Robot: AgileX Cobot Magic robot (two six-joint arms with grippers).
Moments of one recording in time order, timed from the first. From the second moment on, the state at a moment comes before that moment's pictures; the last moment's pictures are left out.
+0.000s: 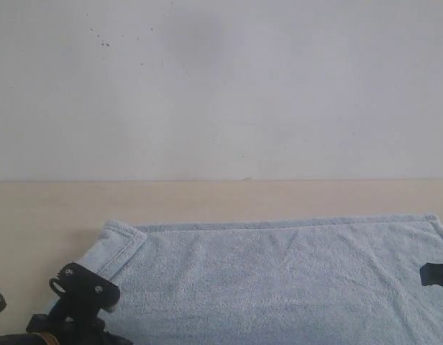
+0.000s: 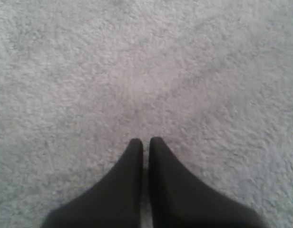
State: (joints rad) left arm -0.60 1.80 -0.46 -0.19 -0.44 0.15; right arm -0.07 1.55 -0.73 0.22 0.43 -0.11
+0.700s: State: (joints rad) left arm -0.50 1.80 -0.46 -0.39 -0.56 0.24; right arm -0.07 1.71 -0.73 0.22 0.39 -0.15
